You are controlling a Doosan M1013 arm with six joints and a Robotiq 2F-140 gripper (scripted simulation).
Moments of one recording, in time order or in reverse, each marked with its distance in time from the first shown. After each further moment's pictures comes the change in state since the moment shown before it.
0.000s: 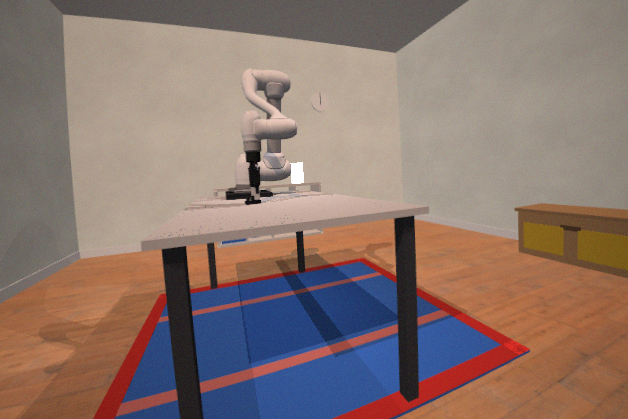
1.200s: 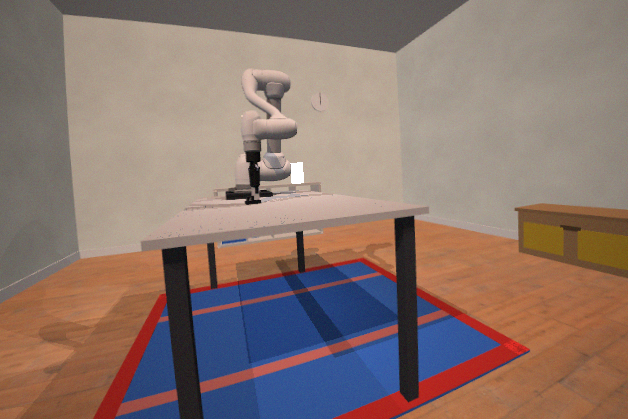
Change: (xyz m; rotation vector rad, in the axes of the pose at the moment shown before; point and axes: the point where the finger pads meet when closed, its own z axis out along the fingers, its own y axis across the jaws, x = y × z) arm 0.000 0.000 0.000 0.000 0.000 0.000
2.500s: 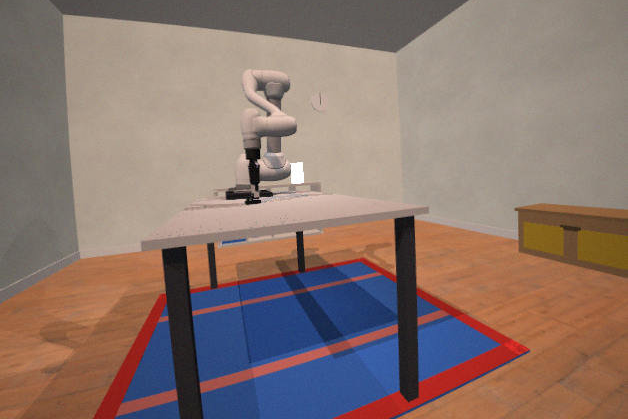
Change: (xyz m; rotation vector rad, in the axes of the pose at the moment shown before) arm 0.000 0.000 -0.013 0.000 0.000 0.000
